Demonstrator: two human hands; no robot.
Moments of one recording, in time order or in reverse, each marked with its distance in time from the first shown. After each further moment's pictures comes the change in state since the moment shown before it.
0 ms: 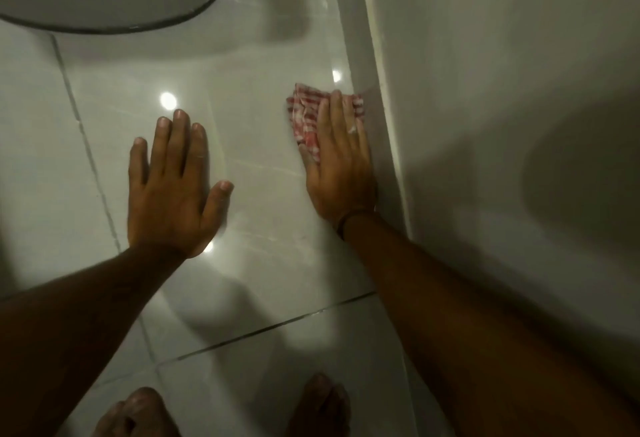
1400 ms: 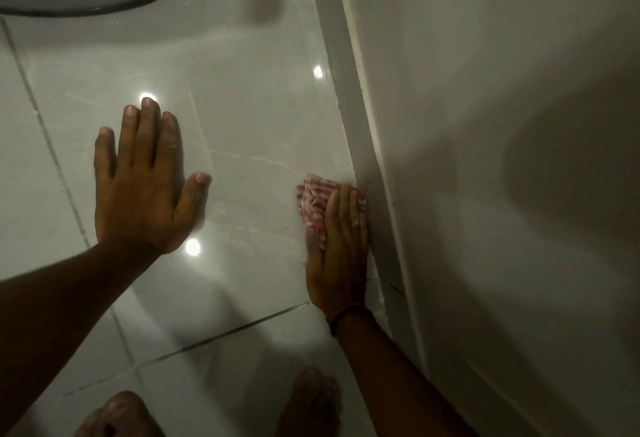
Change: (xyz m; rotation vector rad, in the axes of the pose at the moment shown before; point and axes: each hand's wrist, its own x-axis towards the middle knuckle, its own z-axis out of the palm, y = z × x) left_hand -0.001 -0.001 -0.005 -0.004 0.065 0.042; right_hand -0.150 -0.006 0.018 0.190 -0.031 0.304
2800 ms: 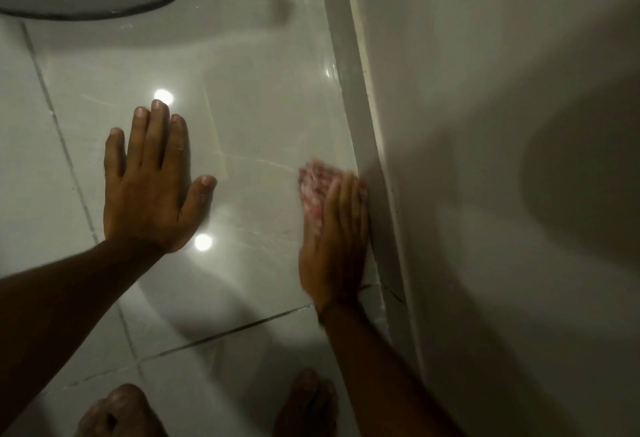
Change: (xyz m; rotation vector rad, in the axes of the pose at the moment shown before) left_hand 0.000 0.000 0.000 0.022 -0.022 -0.010; right_hand 0.023 -0.016 0.002 -0.092 0.033 0.062
